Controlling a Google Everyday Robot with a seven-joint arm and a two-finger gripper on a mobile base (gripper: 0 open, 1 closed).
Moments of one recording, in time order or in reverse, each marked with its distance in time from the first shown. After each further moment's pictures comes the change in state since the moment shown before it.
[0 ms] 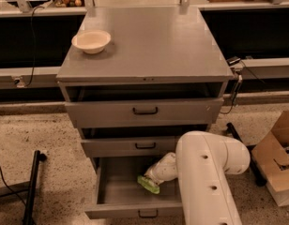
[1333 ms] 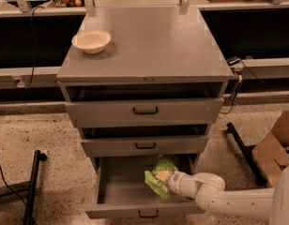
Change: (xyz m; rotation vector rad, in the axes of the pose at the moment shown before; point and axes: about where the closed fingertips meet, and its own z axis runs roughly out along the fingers) arm -0.036 -0.002 -0.197 0.587 0.071 -0.092
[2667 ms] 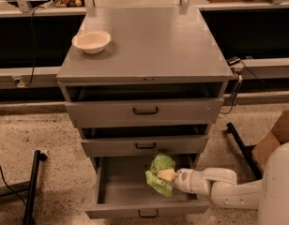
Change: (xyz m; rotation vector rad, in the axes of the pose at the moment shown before) arm -0.010 -0.041 -0.056 0.135 -0.135 -0.105
